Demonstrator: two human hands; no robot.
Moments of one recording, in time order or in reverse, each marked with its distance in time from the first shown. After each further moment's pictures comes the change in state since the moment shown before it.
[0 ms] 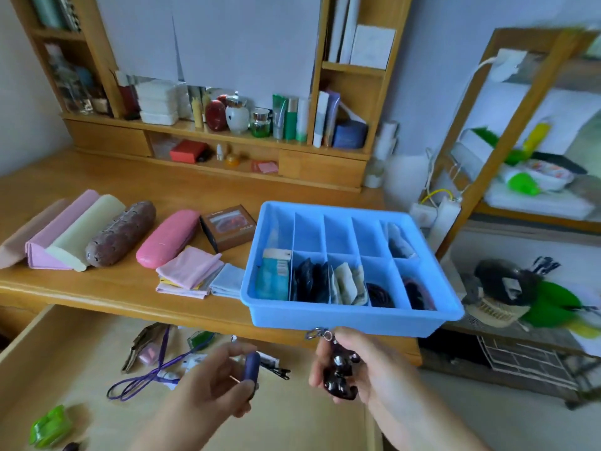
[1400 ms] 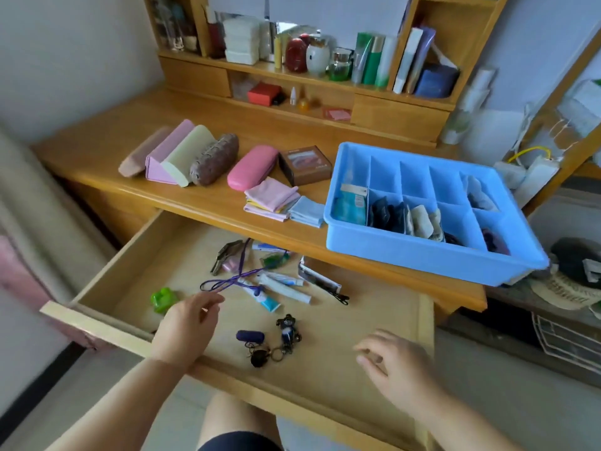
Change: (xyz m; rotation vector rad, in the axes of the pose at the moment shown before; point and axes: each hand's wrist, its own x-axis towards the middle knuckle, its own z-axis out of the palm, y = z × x) left_hand -0.054 -0.092 -0.085 0.691 0.545 -0.073; right_hand 0.000 0.121 -0.008 -1.396 0.019 -0.299
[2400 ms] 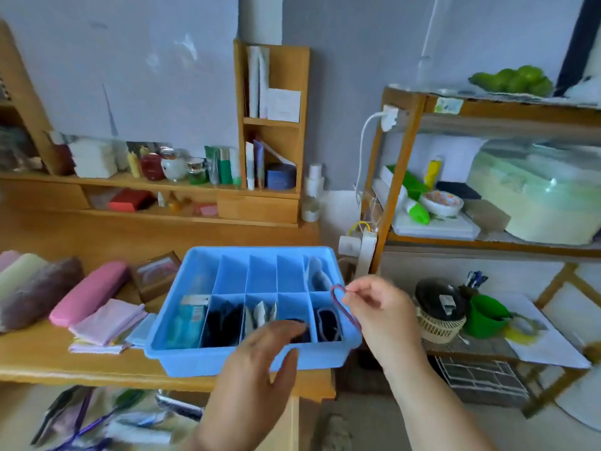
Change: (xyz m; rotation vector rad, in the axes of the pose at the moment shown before) left_hand -0.011 0.320 0.064 -0.371 -0.075 0.754; right_hand 0.014 0.083 -0.212 0.669 0.818 0.303
